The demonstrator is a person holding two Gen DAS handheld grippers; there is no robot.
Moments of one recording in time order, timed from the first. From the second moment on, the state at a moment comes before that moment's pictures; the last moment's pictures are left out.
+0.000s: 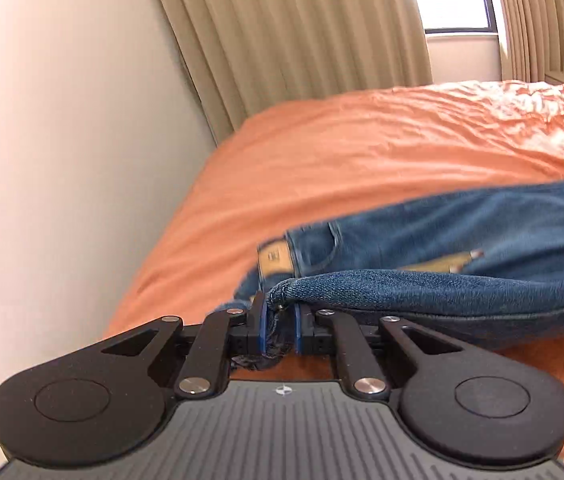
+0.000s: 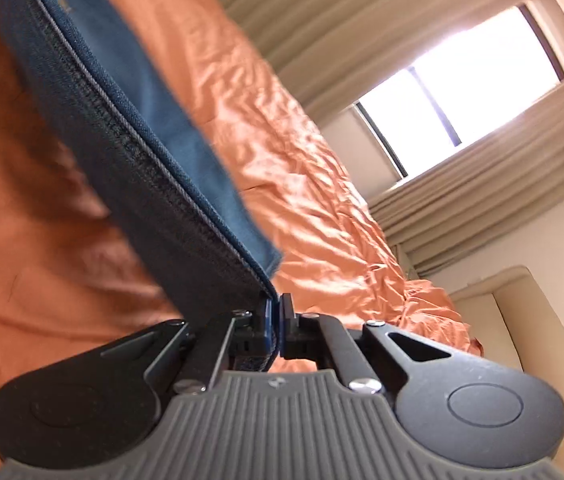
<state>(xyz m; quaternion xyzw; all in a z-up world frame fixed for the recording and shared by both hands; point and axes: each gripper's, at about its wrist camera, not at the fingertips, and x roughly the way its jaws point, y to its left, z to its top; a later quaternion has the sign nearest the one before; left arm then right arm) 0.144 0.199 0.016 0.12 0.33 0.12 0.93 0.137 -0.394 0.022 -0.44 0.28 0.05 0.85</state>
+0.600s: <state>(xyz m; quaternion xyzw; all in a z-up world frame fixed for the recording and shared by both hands) 0.392 0.209 -0.047 0.20 0.41 0.12 0.88 0.430 -0.364 -0.074 -0.41 0.41 0.04 0.81</state>
